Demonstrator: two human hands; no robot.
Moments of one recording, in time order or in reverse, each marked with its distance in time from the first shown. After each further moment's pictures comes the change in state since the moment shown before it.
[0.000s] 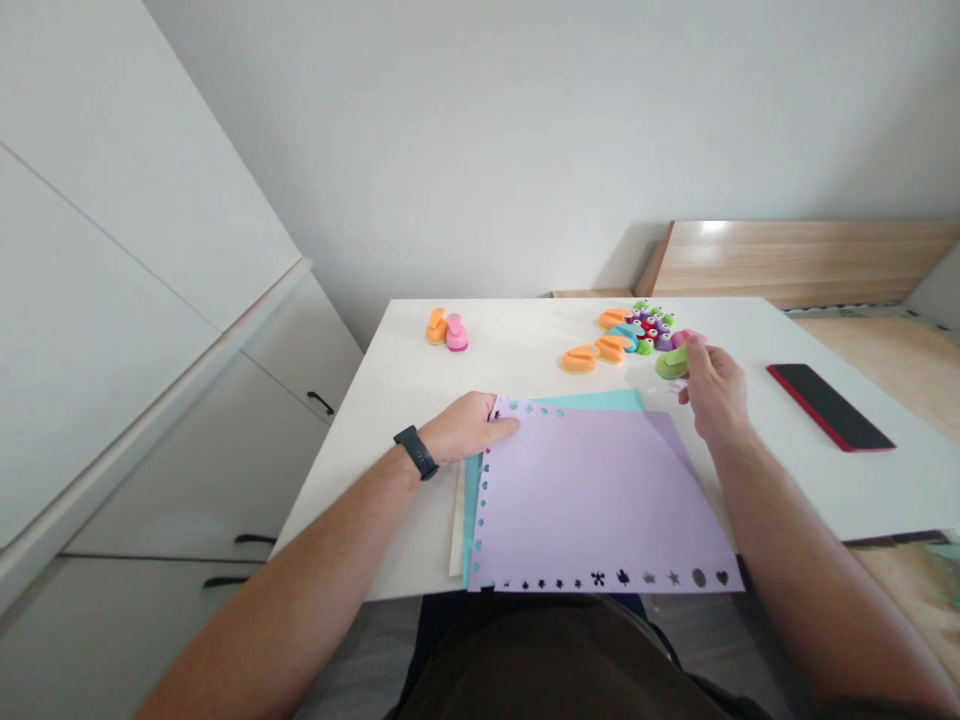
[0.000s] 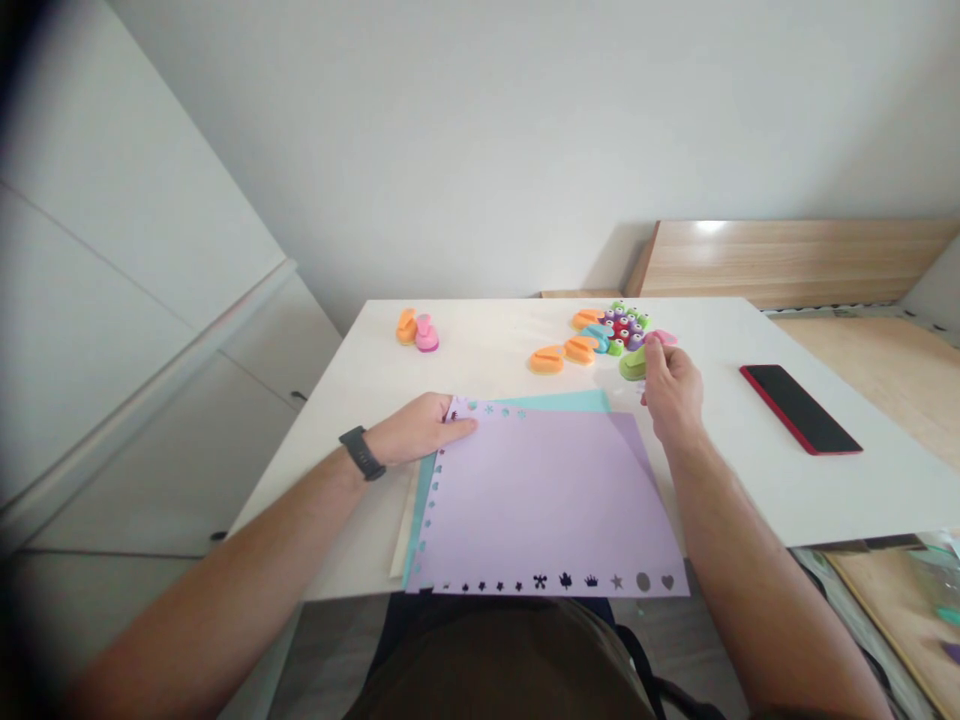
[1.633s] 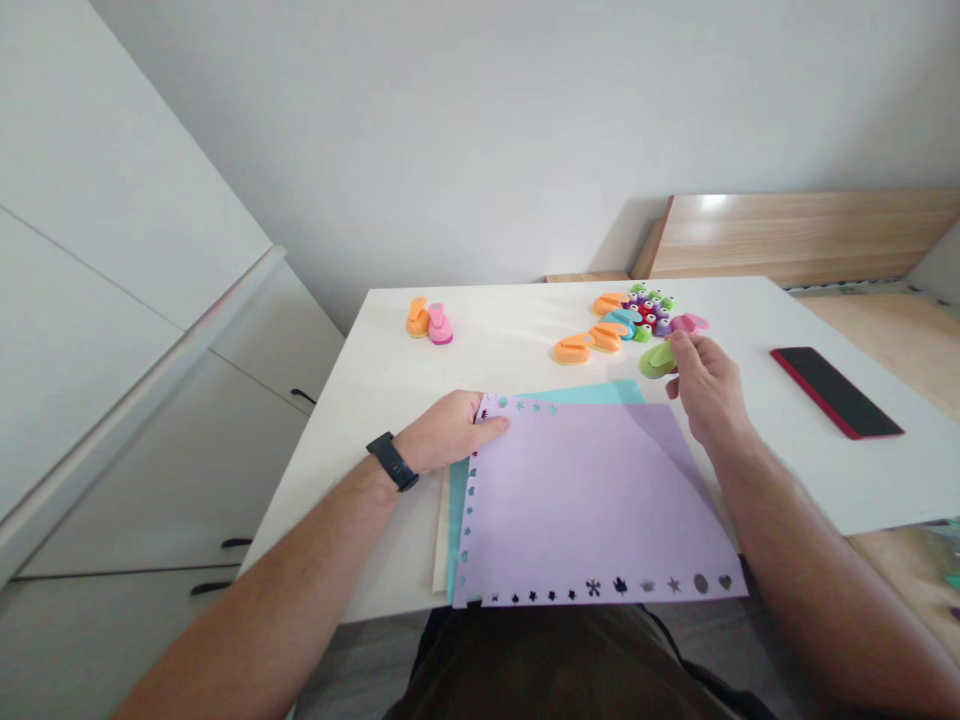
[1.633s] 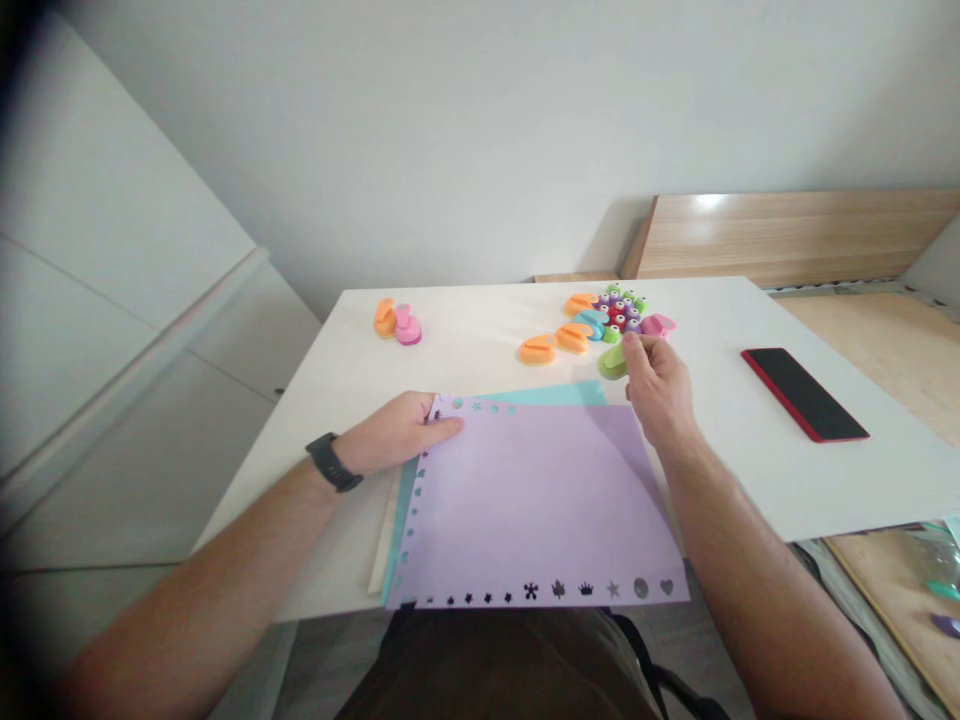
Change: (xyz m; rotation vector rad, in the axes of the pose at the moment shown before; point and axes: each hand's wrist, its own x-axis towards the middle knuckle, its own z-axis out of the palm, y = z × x) left_hand 0.005 -0.001 -0.001 0.081 -0.037 -0.010; right_hand -0.014 -0.008 0.006 0.137 -0.164 0.019
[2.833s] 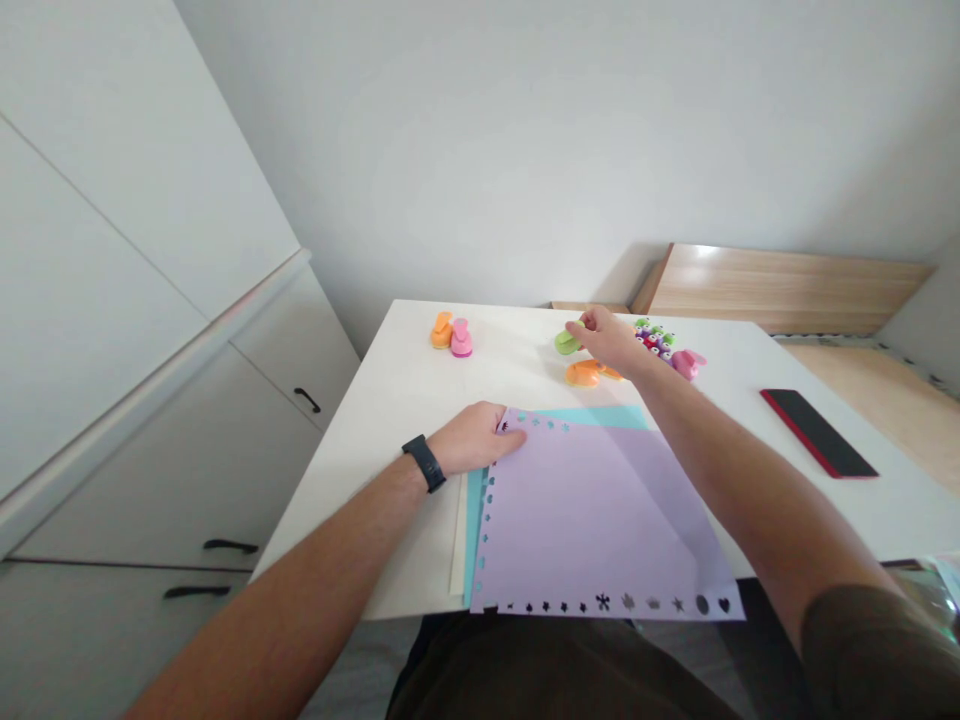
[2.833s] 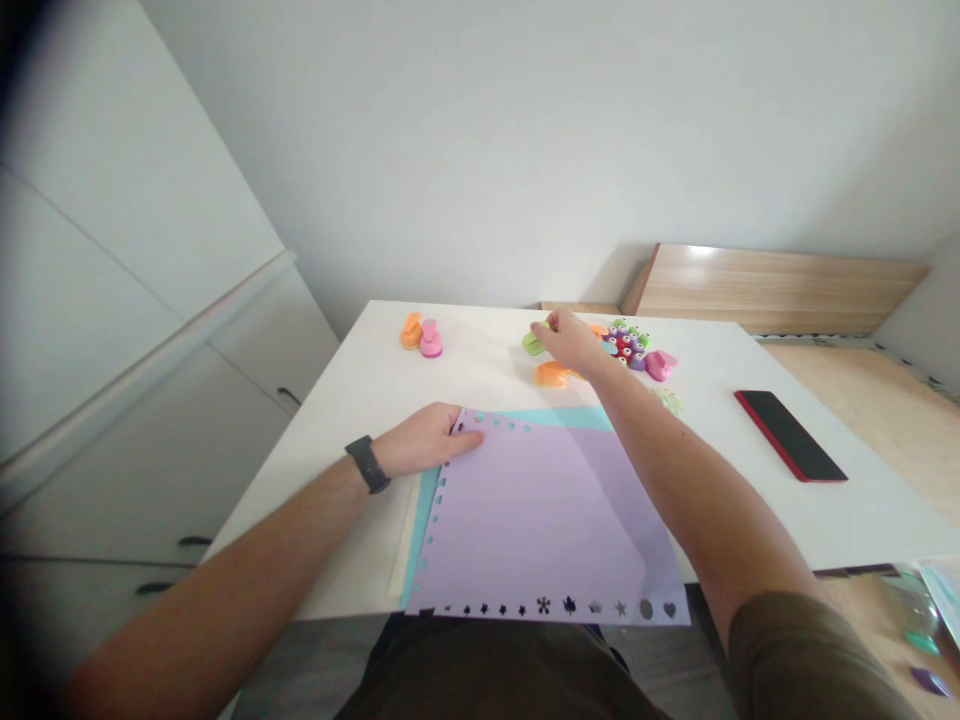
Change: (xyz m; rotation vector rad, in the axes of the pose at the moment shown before) left_hand 0.001 -0.008 -0.003 0.050 -0.008 0.084; right_hand 0.070 -0.066 0.128 -0.499 -0.423 -0.253
